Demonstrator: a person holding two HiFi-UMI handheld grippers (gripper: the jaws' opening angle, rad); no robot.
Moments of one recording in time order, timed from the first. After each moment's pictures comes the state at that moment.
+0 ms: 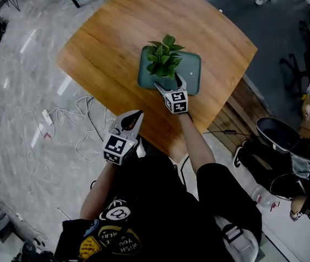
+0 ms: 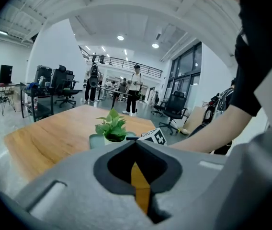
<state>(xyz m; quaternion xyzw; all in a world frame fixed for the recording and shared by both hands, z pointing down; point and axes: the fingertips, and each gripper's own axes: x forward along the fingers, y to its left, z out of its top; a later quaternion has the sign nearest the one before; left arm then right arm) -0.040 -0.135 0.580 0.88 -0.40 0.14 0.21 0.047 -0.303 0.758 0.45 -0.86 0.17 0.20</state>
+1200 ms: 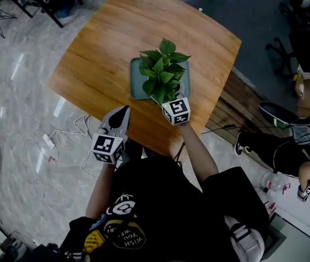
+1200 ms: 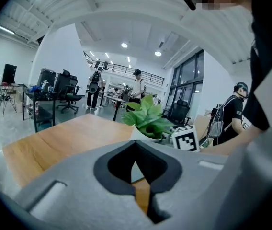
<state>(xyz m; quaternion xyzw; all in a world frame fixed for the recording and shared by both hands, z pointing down) -0.081 -0.199 0.539 0.88 -0.42 0.10 0.20 0.033 -0.307 0.605 0.47 -0.87 0.09 0.11</state>
